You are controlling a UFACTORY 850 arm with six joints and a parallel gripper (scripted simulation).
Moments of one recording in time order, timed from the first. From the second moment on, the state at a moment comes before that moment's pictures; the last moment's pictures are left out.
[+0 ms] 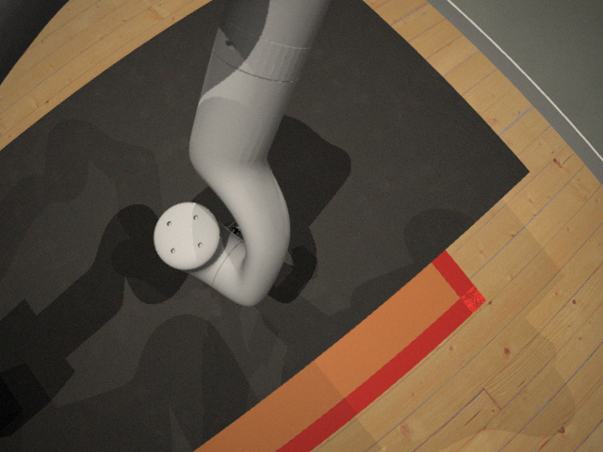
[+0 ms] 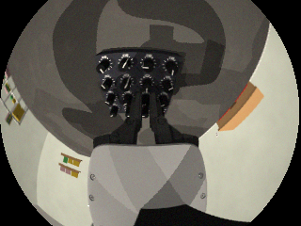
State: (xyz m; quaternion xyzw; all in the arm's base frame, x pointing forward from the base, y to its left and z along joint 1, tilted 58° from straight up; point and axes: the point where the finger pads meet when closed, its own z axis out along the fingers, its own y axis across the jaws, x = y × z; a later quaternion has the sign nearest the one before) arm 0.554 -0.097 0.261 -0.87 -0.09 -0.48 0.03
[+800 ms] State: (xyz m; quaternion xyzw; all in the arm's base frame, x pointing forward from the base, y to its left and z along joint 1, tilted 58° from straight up) arm 0.554 -0.097 0.261 -0.86 -0.17 -0.48 -0.01
